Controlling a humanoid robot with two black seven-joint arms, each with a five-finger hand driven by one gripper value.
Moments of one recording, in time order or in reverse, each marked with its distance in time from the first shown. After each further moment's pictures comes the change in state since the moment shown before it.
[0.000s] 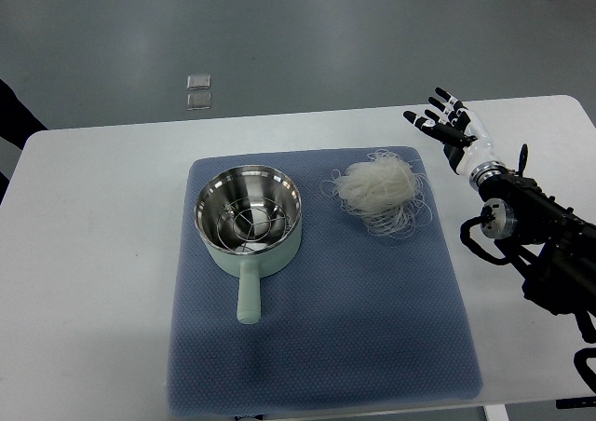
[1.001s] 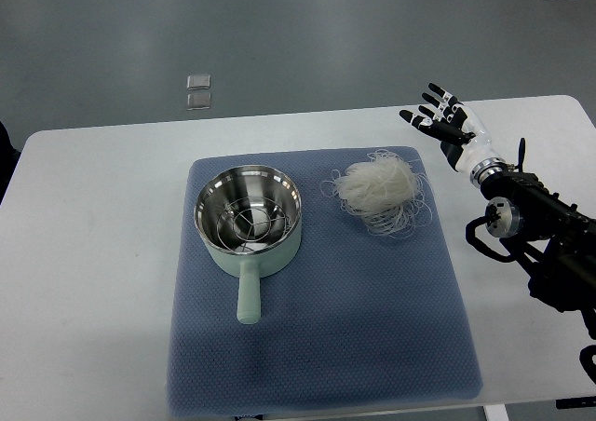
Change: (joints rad) left arm 0.000 0.000 0.000 0.000 0.000 0.000 -0.002; right arm 0.017 -0.024 -0.028 0.000 -0.025 0.074 0.001
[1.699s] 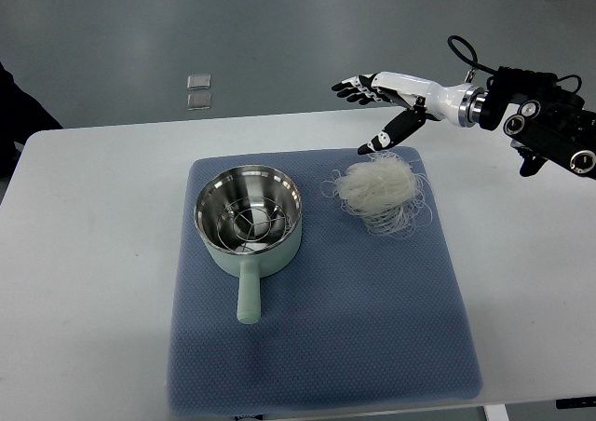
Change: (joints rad) left arm 0.000 0.000 0.002 0.000 0.000 0.000 0.000; right arm 0.429 -0.211 -0.558 0.108 -0.717 0.357 0.062
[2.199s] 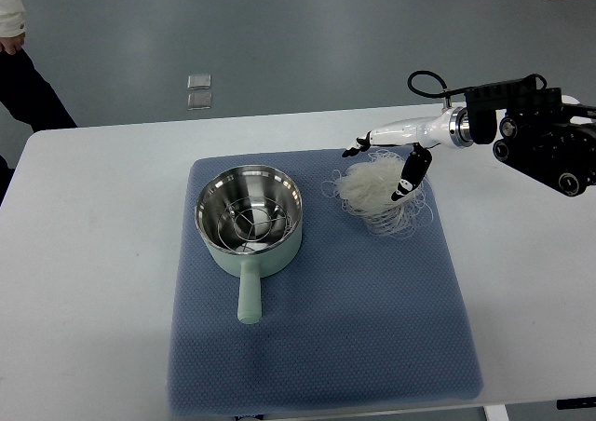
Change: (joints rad) left arm 0.000 0.000 0.000 0.000 0.000 0.004 0.000; right arm 0.048 0.023 -0.170 -0.035 -0.337 0.017 0.011
